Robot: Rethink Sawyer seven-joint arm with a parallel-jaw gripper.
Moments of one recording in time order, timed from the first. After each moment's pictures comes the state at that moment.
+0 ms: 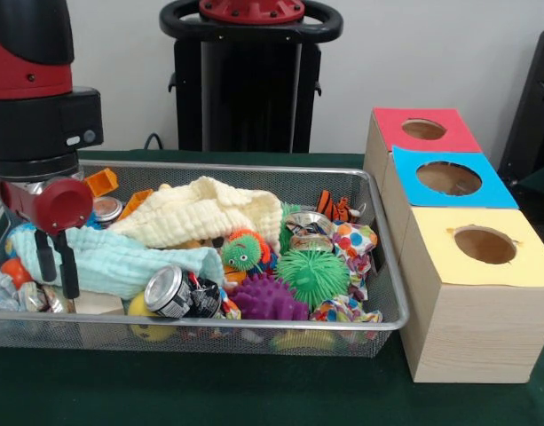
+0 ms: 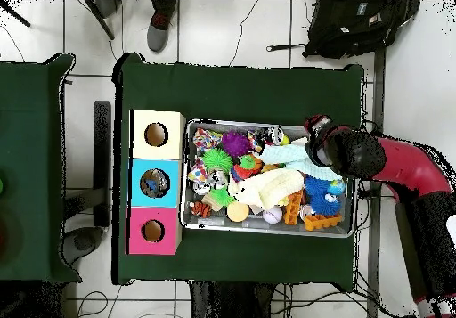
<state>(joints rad) -0.90 -0.50 0.56 1.41 -0.55 0.59 2.38</state>
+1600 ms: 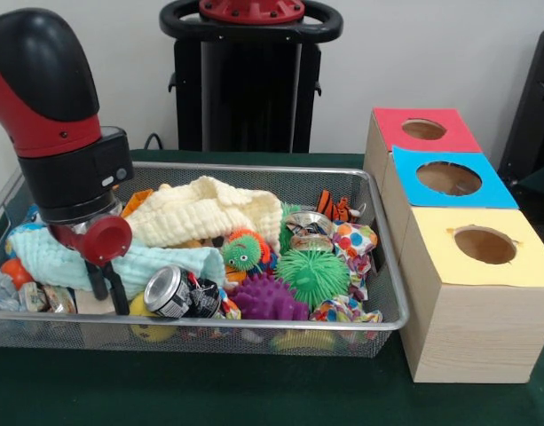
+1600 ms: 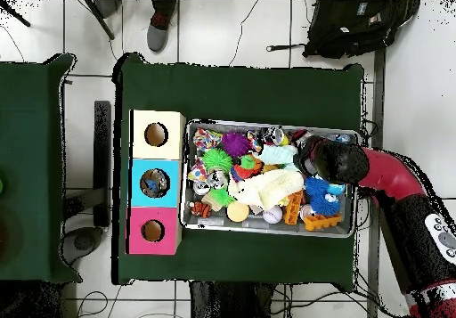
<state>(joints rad) -0.94 -0.37 0.60 1.43 -0.56 0.61 2.37</state>
